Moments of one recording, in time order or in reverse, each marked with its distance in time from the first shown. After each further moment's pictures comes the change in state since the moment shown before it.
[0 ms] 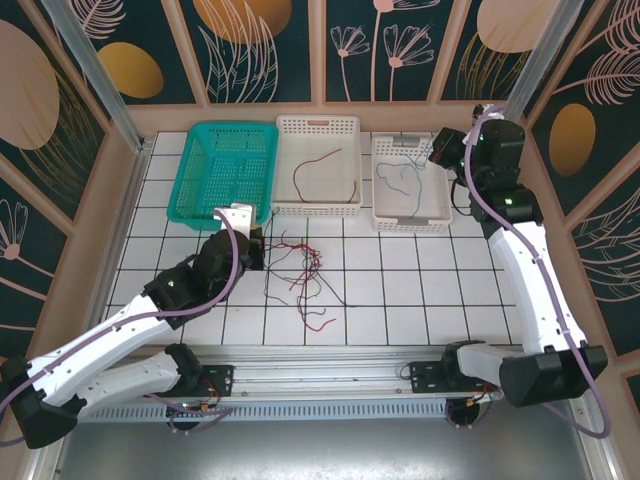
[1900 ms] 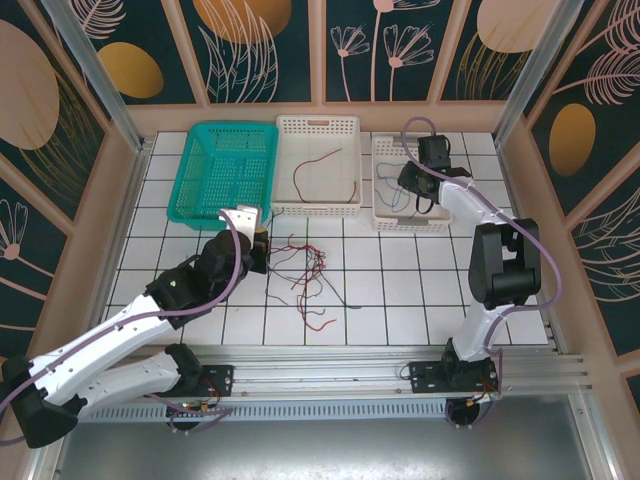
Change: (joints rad) left arm 0.000 0.009 -0.011 0.012 0.080 0.003; right arm 0.022 0.574 -0.017 0.040 0.126 0.008
